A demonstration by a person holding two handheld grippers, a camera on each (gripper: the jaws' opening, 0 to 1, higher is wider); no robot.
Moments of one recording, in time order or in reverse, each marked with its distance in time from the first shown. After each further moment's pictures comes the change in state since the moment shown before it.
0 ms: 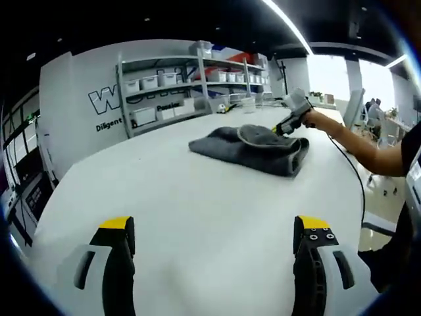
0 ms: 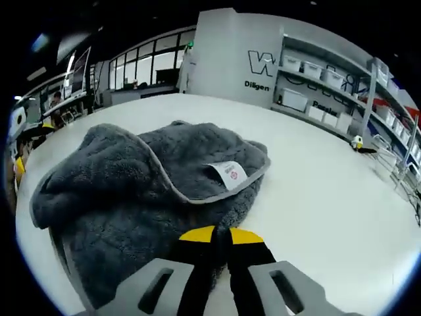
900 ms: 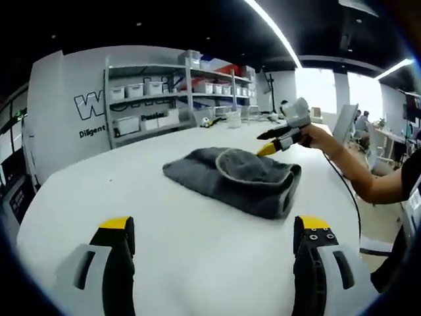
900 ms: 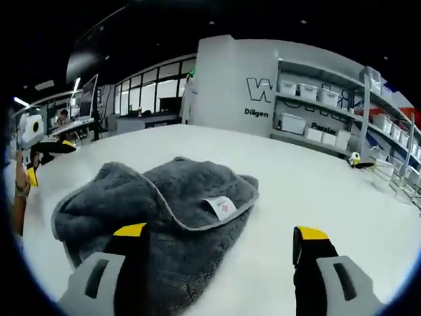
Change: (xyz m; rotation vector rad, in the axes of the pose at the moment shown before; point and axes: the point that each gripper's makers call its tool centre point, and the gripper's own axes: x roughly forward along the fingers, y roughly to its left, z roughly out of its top) left arm 0.060 -0.033 0.059 -0.022 -0.079 -0.117; right arm -0.030 -0.010 0.036 0.048 -0.175 0.033
